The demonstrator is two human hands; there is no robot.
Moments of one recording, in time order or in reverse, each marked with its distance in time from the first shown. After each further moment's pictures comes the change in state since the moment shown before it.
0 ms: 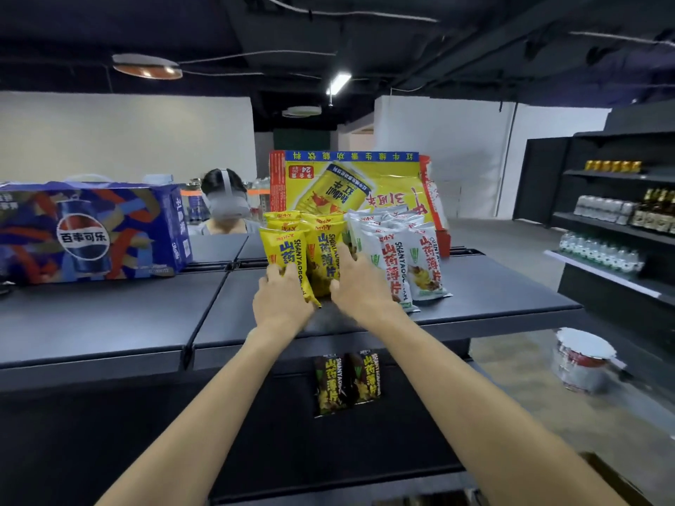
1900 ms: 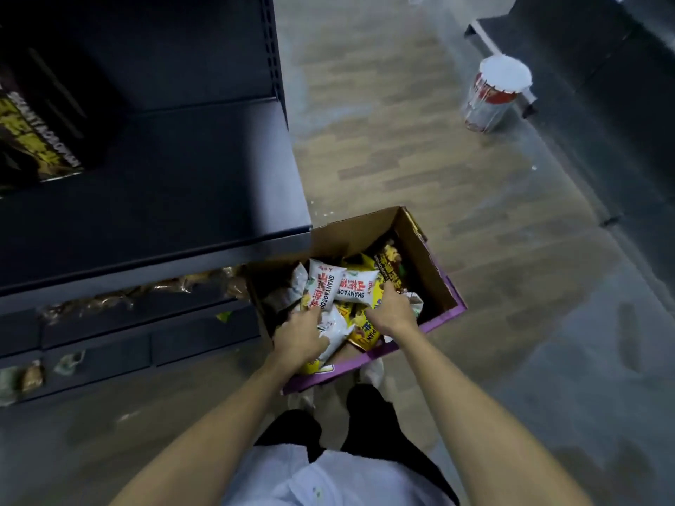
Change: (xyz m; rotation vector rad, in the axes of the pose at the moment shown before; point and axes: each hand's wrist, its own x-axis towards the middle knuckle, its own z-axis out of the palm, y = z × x) left_hand -0.354 0.302 0.461 0.004 -1.152 -0.048; right_hand -0.329 0.583 0.173 0.258 -0.781 0.917
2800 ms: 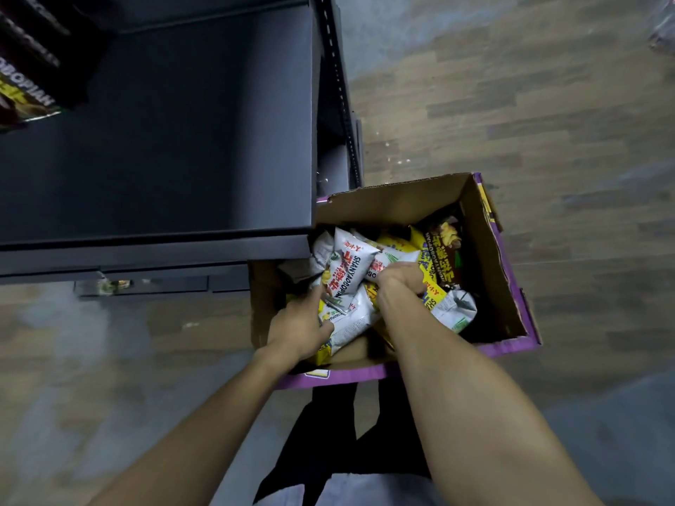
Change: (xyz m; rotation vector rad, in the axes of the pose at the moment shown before) left_hand 0.054 -0.005 0.015 -0.027 -0.015 -0.278; right_hand 0.167 -0.027 0.078 0.612 -0.086 0.486
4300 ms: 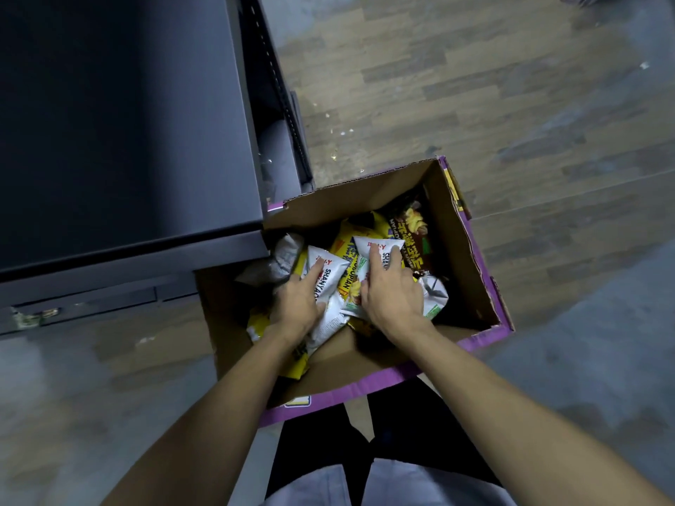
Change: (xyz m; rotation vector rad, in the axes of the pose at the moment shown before) left_hand 0.065 0.018 0.051 0.075 -0.001 0.139; right_hand -0.040 0.048 -0.061 -1.173 0.138 -0.700
